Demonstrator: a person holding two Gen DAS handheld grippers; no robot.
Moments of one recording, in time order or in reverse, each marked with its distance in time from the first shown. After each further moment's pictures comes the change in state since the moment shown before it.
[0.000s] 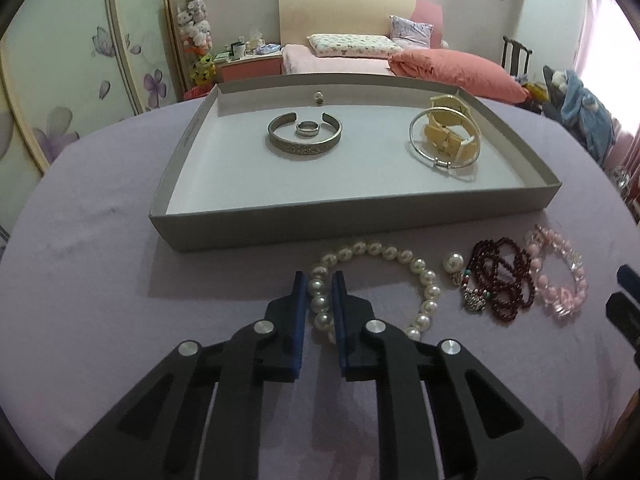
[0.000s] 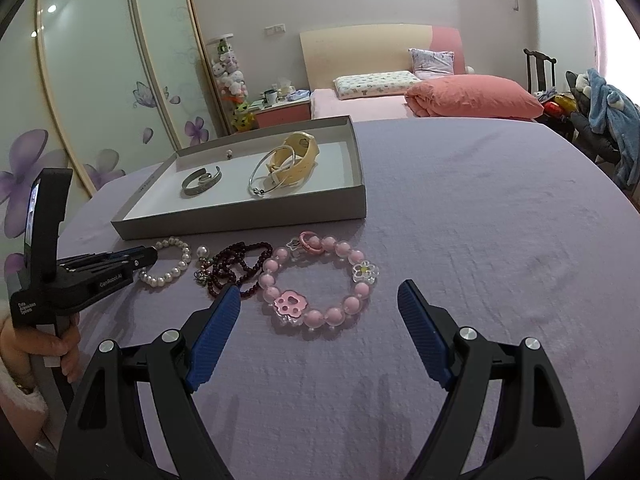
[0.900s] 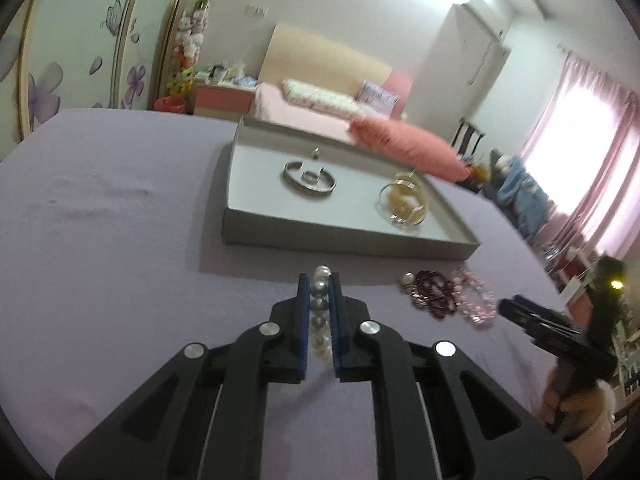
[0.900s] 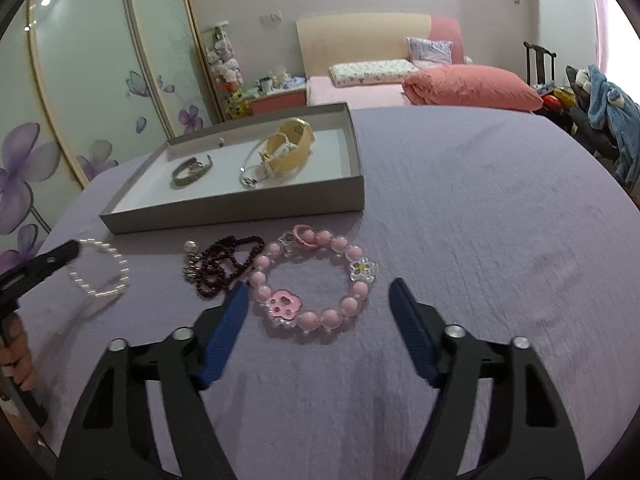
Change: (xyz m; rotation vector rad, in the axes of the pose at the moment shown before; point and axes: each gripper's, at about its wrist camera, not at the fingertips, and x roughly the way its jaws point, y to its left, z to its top) left arm -0.067 0.082 -0.036 -0.203 -0.217 -0.331; right arm 0.017 -0.002 0.005 0.001 0.065 -0.030
